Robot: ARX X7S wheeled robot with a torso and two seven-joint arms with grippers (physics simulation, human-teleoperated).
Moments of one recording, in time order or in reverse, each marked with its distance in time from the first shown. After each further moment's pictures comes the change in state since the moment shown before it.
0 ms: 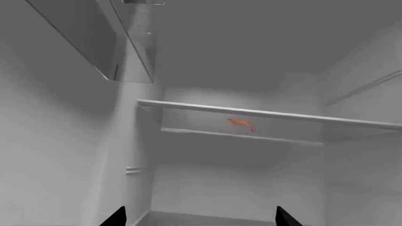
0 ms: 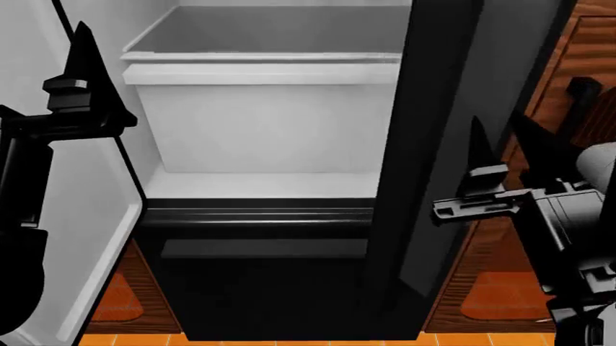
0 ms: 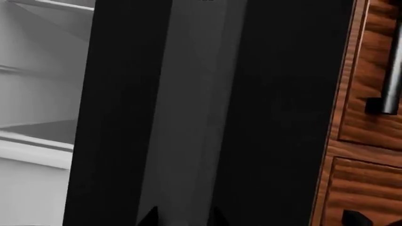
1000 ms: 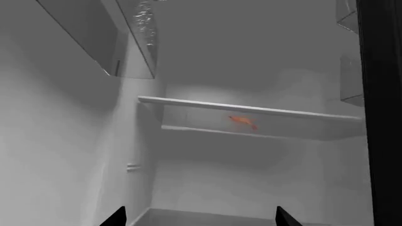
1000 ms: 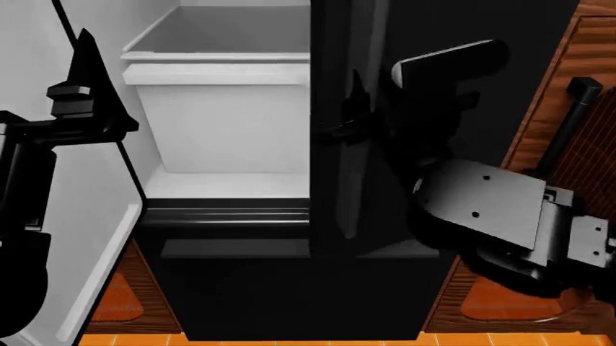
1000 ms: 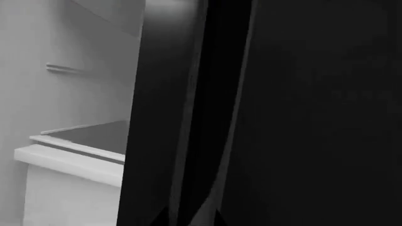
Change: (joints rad) left arm 0.010 0.003 0.023 -0.016 0.014 0.029 -0.001; right arm -0.005 -0.609 0.051 0.656 0.170 -0.062 -0.230
